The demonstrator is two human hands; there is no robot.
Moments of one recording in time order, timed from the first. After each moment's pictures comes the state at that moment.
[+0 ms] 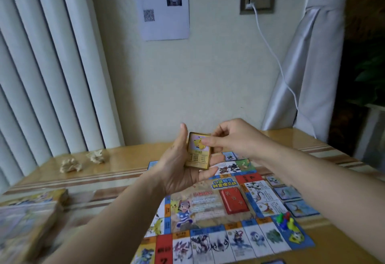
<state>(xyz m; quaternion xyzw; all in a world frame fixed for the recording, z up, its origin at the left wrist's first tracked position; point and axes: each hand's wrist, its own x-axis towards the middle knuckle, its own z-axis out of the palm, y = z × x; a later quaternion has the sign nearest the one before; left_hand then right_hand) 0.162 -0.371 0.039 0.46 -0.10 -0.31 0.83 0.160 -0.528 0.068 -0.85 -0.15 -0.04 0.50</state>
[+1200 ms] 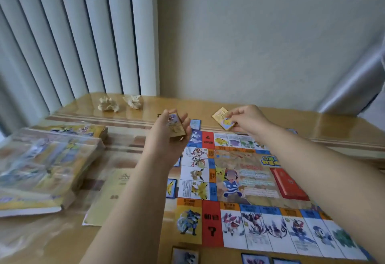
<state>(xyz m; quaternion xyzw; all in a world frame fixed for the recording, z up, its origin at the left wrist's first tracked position) 0.200 -0.249 -0.043 0.30 0.15 0.00 0.94 0.295 -0.431 -0.035 -0.85 0.01 0.03 0.53</state>
